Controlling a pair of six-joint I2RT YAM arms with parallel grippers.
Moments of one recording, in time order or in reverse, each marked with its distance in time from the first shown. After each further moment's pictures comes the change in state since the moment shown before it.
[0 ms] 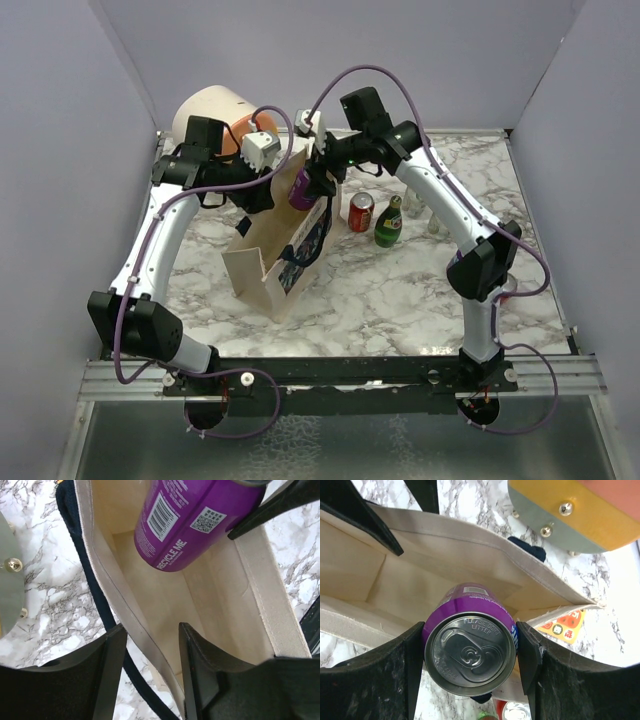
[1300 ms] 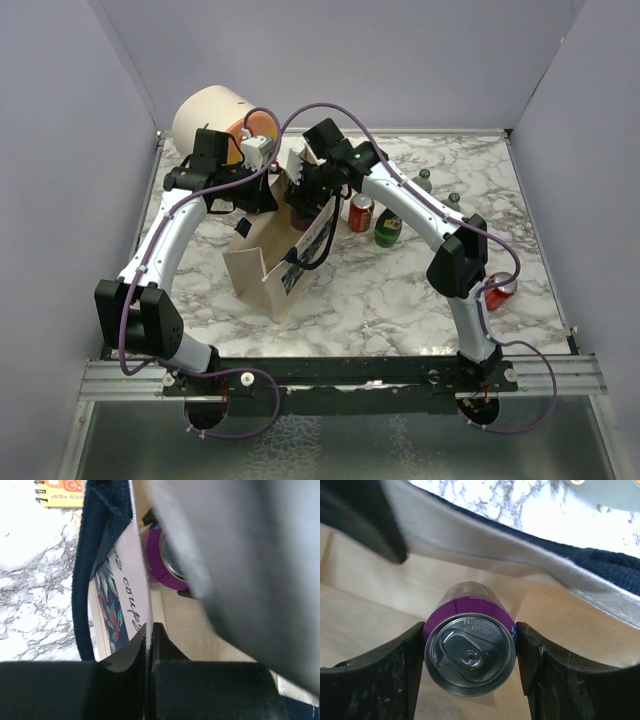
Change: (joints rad) left arm 0.005 0.011 -0.175 0.212 0.042 -0.324; right arm 0.104 0.120 -0.042 -0.037 0.245 -0.074
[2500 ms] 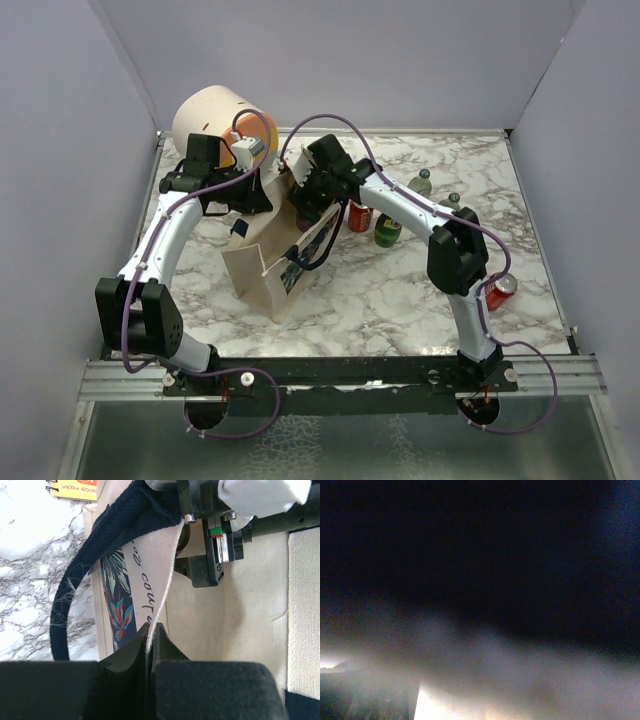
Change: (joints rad) left arm 0.065 0.002 -0.061 0.063 0.028 -0.057; right arm -0.038 0.021 -0.237 0.301 0.150 0.226
